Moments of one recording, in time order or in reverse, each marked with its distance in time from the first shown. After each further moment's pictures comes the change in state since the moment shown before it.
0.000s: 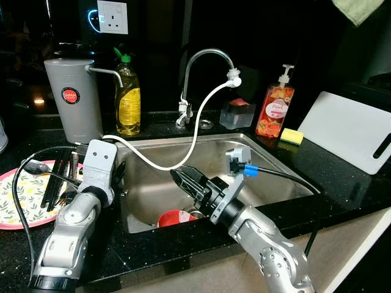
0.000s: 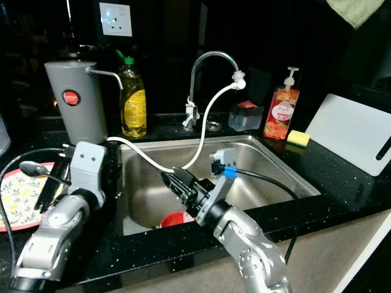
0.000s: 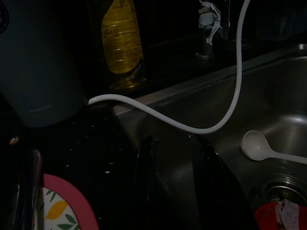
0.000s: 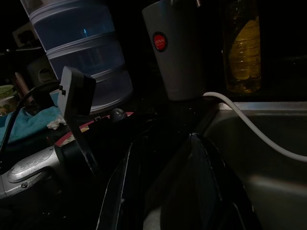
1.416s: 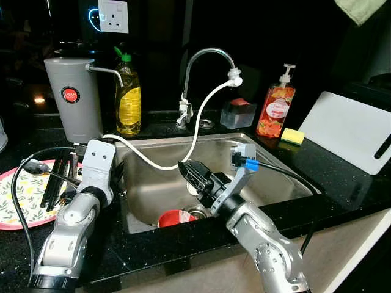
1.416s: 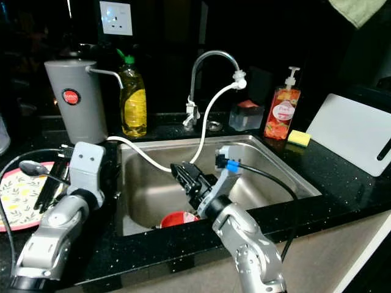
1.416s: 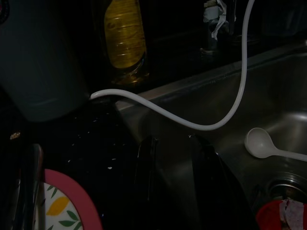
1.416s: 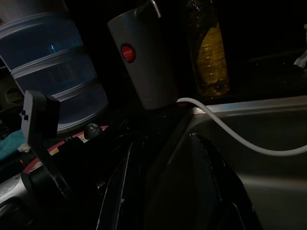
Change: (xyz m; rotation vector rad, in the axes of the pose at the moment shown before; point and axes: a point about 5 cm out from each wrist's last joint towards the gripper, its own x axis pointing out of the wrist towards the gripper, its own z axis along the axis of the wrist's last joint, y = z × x) left arm 0.001 0.002 -0.004 -0.005 0.014 0.009; right arm 0.006 -0.009 0.001 0.035 -0.046 -0.132
